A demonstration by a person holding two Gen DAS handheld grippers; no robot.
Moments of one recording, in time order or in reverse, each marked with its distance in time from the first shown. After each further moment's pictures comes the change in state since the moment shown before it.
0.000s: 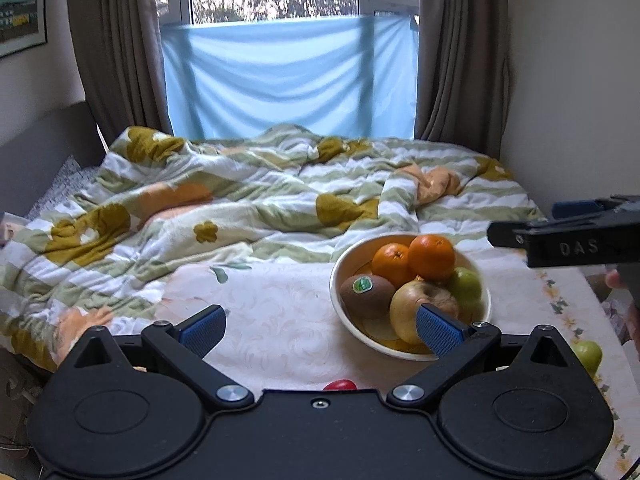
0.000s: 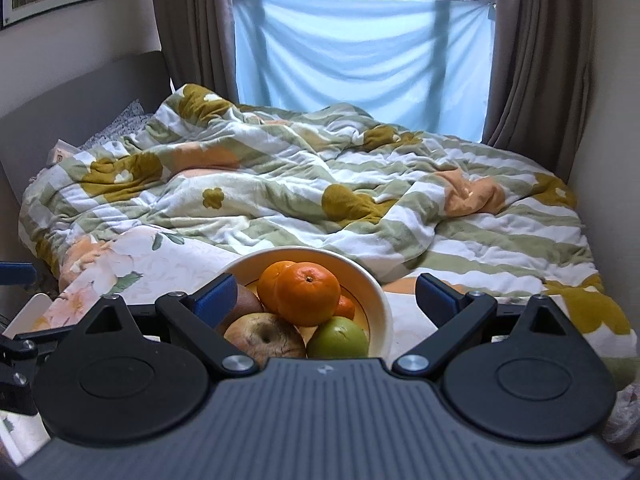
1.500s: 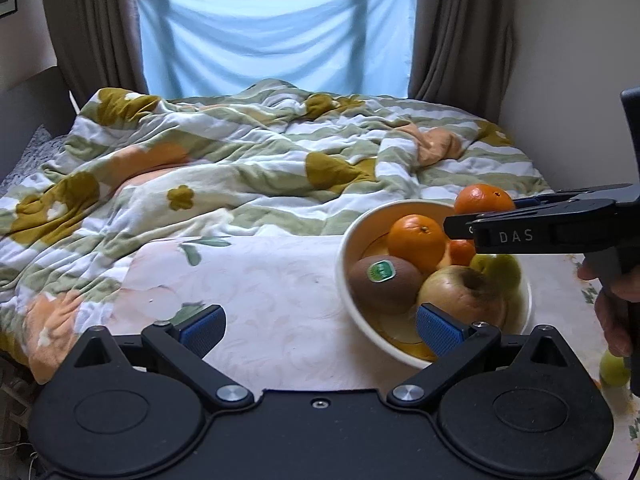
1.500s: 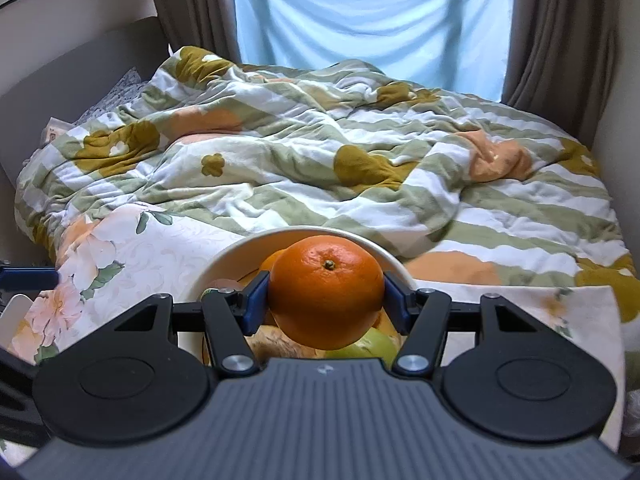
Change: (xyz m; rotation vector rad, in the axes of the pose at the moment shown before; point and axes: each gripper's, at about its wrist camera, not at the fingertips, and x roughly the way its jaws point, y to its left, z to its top) left arm 0.095 0.018 0.002 0.006 0.141 -0.053; right arm 0.104 0.008 0.004 0.007 0.146 0.040
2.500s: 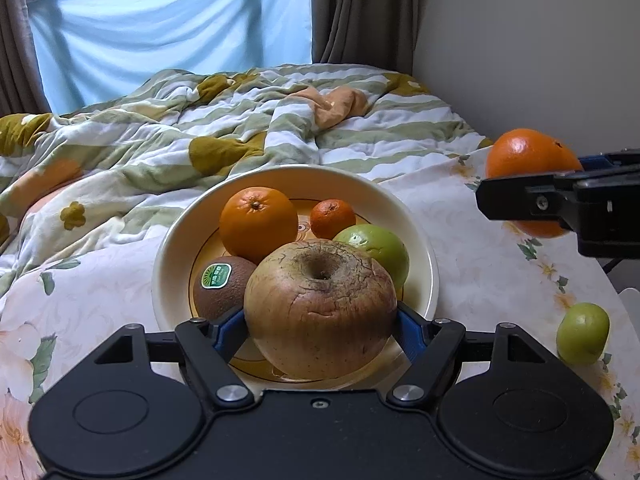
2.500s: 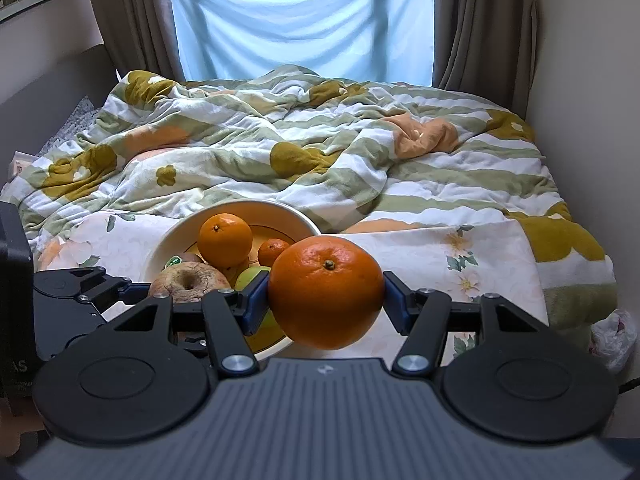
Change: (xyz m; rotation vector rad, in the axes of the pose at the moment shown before) left arm 0.057 -0.097 -0.002 0.186 0.076 -0.187; right arm -0.088 -0.047 -0.041 0.139 -0.016 -0.129
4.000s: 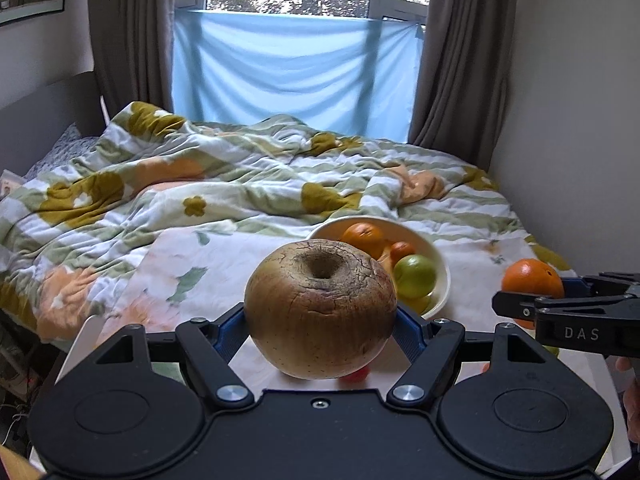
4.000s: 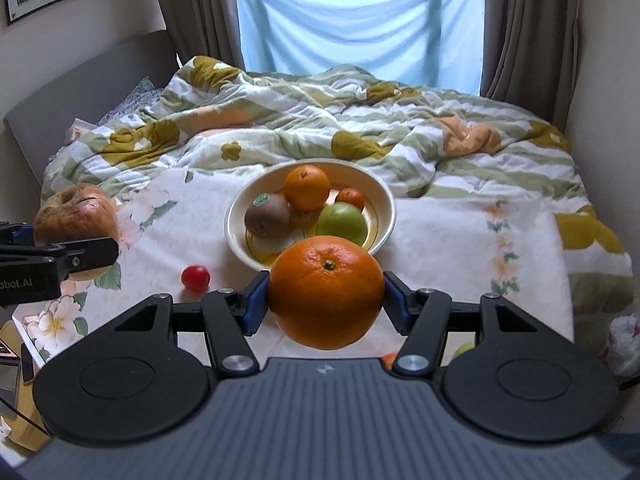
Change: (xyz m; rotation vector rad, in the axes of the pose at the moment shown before) left arm -0.168 0.010 -0.060 -0.276 -0.208 0.193; right arm -0.072 0.030 -0.054 -0.099 -0.032 0.128
